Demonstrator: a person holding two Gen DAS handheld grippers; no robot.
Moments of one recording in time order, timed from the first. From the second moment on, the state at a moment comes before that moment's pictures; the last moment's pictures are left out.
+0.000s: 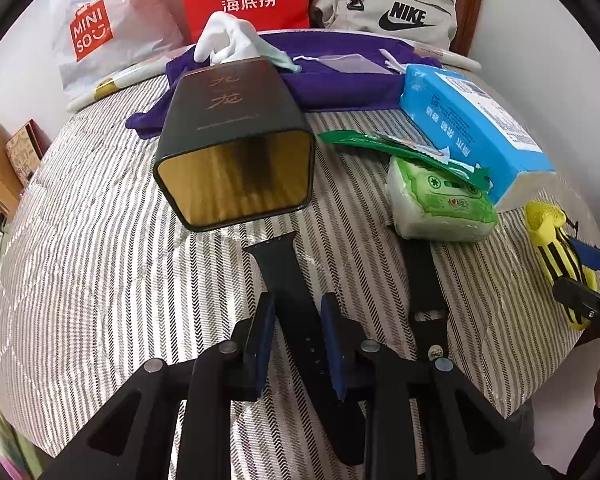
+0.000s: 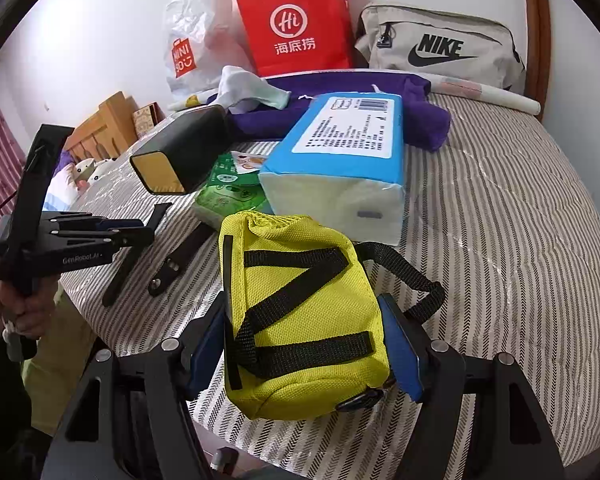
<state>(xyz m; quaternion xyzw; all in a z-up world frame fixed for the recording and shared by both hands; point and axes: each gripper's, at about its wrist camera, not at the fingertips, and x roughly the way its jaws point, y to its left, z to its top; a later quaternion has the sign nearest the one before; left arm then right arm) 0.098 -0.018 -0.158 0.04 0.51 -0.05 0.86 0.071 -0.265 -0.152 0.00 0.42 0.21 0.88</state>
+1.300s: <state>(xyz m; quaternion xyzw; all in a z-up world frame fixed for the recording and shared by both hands) 0.058 0.006 -0.133 -0.04 0.46 -0.05 0.88 0.050 -0.264 -0.118 -0.03 0.41 0.20 0.89</state>
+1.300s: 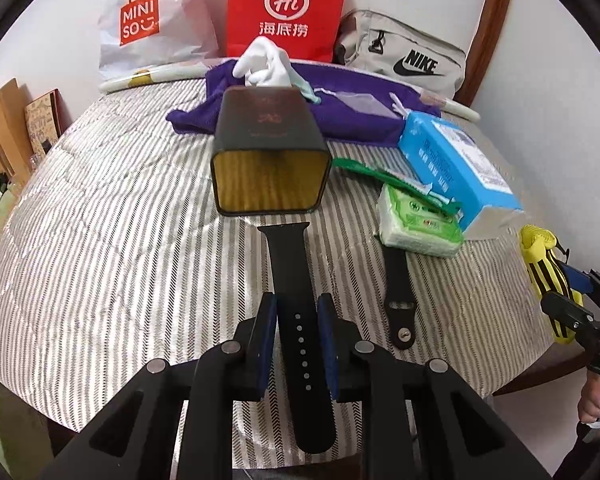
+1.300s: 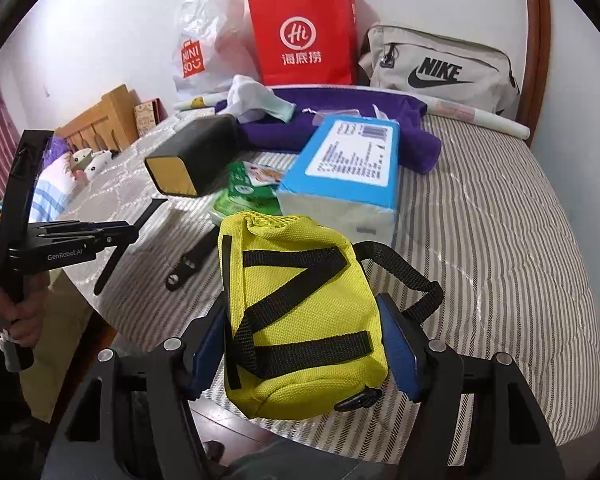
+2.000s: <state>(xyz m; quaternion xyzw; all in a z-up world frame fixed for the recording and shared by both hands) 0.091 0.019 -0.067 -0.04 0.43 -0.05 0.90 0.087 -0.263 -0.067 -0.03 0.38 0.19 0.91</state>
